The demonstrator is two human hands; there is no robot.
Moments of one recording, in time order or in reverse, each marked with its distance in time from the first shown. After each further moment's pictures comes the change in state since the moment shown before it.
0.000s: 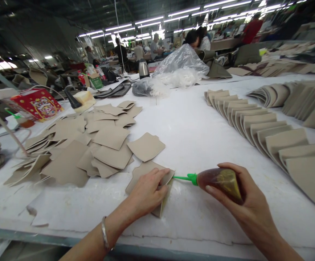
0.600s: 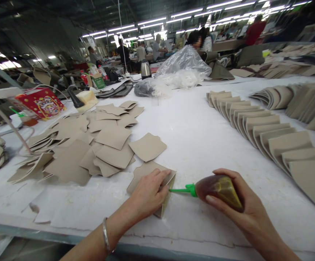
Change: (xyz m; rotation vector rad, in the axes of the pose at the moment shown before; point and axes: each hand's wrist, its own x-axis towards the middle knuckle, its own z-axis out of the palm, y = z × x) left_hand -0.003 0.005 -0.003 0.060 -0.011 -0.003; right_hand -0.008 -0.012 0.001 0.143 -0.141 0.163
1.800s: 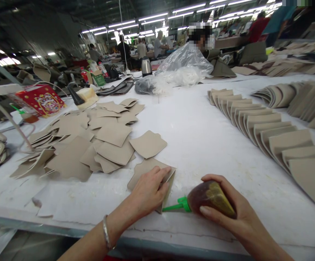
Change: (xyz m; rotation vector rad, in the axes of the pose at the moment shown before) left_hand -0.005 0.000 0.001 0.024 -0.003 -0.017; right_hand -0.012 -0.010 0.007 0.205 -0.169 0.132
